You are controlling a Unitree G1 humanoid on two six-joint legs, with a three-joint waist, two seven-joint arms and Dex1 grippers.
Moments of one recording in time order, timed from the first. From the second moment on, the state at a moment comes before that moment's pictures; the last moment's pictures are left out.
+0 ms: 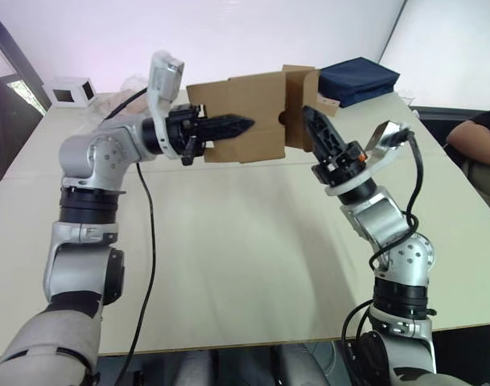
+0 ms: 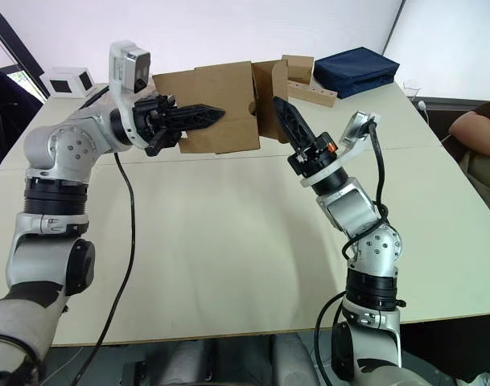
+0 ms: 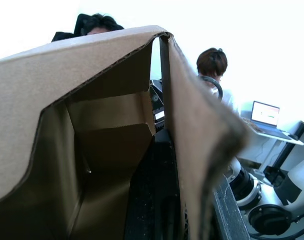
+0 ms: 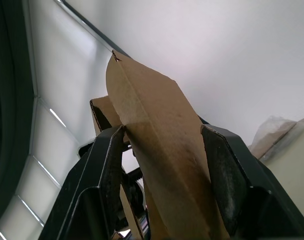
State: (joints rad) left arm -1.07 0.50 0.06 0.31 -0.73 0.82 -1.28; right arm -0.54 -0.17 -0.27 -0.19 1.38 0.64 0.30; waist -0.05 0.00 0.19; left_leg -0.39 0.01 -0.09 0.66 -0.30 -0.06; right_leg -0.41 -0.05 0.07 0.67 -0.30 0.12
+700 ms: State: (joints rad) left arm -1.07 0.47 0.07 0.34 -0.73 0.77 -1.26; right arm -0.55 -0.14 -0.21 -0.25 1.32 0.63 0.26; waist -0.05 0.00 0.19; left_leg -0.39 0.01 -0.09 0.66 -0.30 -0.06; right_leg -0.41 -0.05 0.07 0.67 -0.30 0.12
